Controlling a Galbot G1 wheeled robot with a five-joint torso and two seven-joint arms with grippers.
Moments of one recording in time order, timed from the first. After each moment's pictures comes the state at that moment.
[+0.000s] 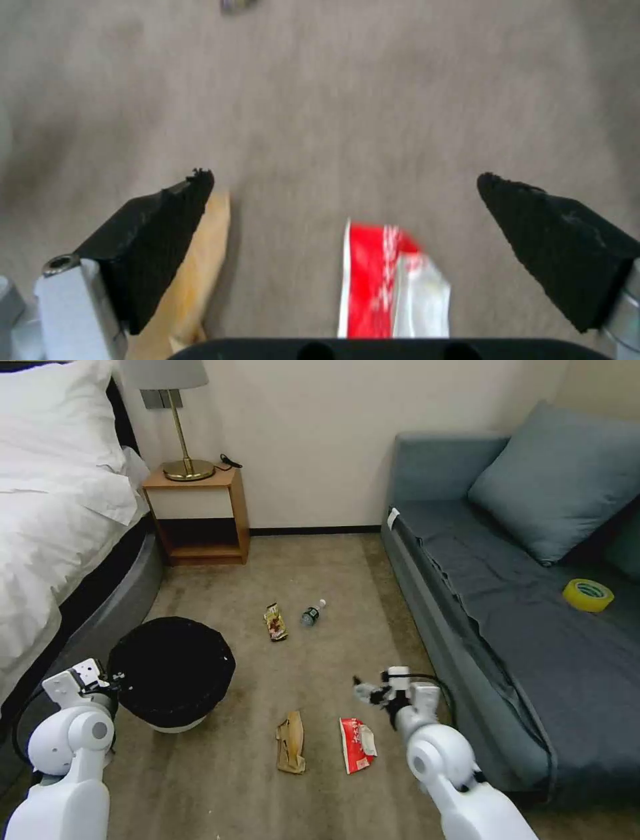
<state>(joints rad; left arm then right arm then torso) 1.21 -1.29 -0.88 -1.90 -0.71 0.74 -0.46 -1.08 1.21 0.07 1.79 0.75 -0.69 0.42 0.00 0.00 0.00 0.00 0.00</state>
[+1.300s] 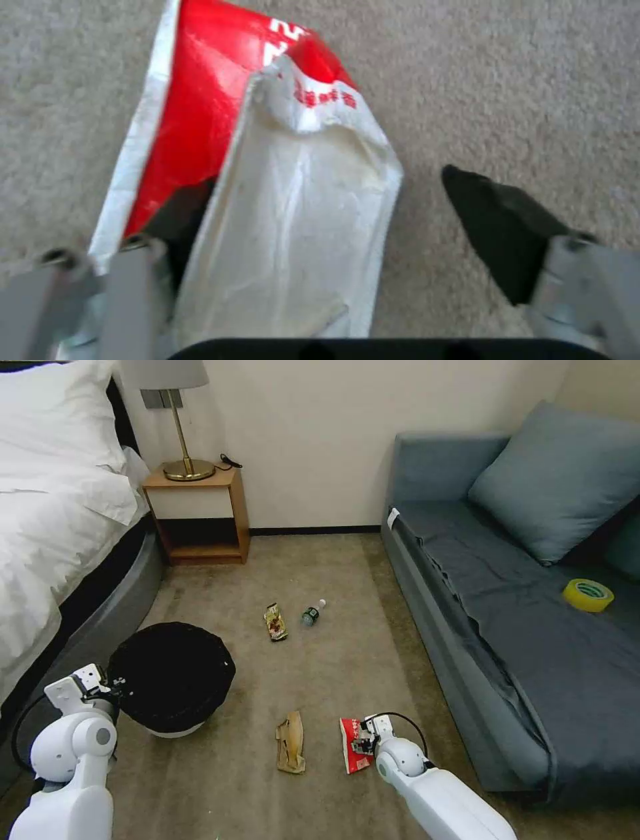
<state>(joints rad) 1.23 -1.30 -0.89 -1.91 -0.67 0.74 -0.44 -0.91 1.25 -0.15 1.18 0.55 -0.53 0.31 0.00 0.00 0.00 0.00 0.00</state>
